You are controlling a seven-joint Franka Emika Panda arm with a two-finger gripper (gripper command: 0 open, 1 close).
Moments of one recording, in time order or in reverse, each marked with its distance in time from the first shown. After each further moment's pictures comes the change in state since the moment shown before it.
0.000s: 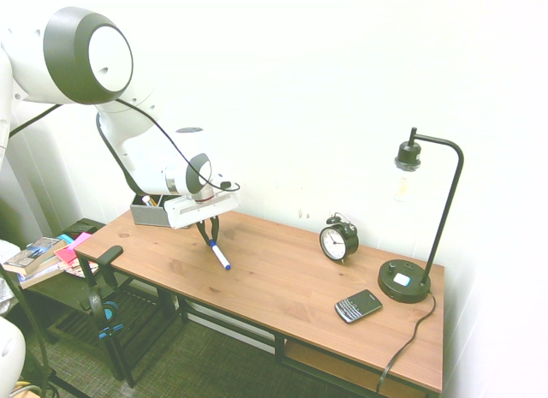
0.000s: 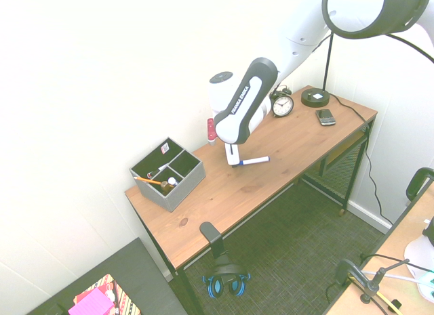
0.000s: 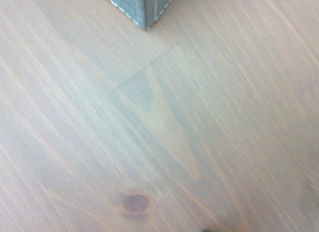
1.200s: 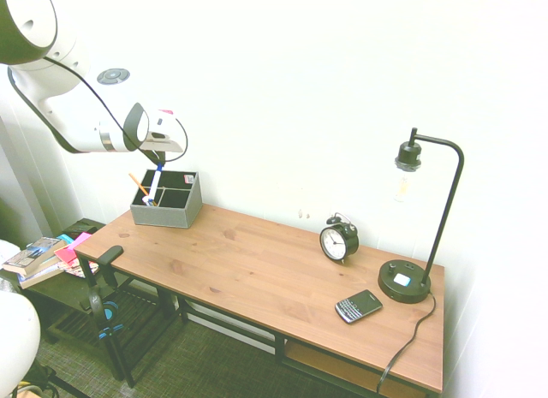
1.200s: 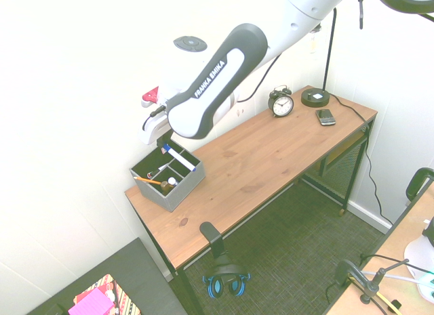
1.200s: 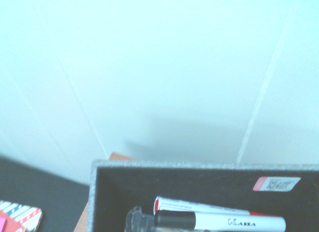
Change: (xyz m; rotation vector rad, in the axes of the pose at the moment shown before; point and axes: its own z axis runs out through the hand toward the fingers) arm 0.011 -0.147 -0.166 0.379 0.464 0.618
